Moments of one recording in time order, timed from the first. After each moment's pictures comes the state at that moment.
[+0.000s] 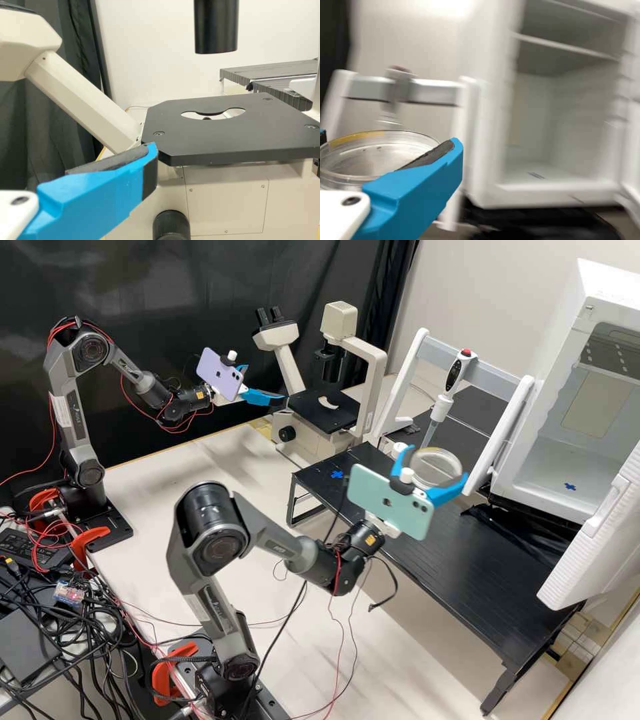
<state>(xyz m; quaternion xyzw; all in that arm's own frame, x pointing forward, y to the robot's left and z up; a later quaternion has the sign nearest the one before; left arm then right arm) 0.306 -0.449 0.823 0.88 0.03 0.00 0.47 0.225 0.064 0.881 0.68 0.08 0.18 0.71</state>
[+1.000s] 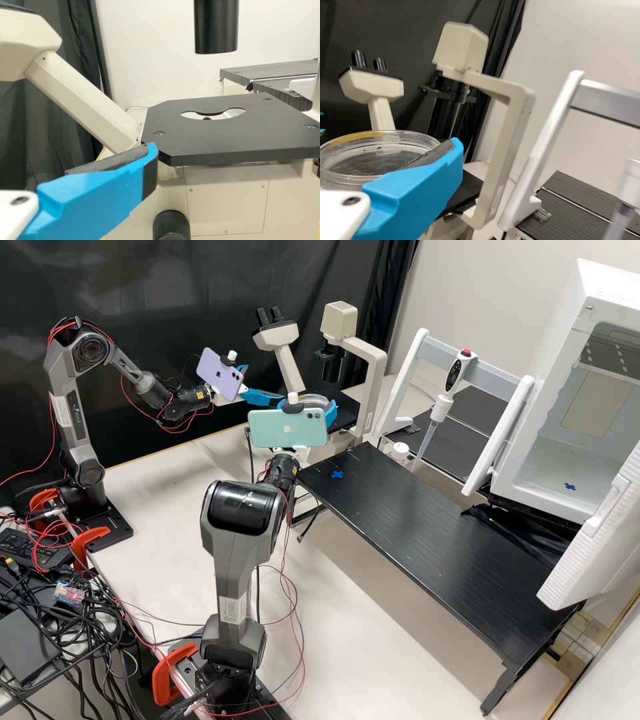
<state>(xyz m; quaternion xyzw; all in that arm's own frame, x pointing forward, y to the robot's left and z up) 0.306 -0.449 0.823 0.88 0.03 0.00 0.47 0.262 0.214 0.720 0.59 0.28 0.12 0.75</state>
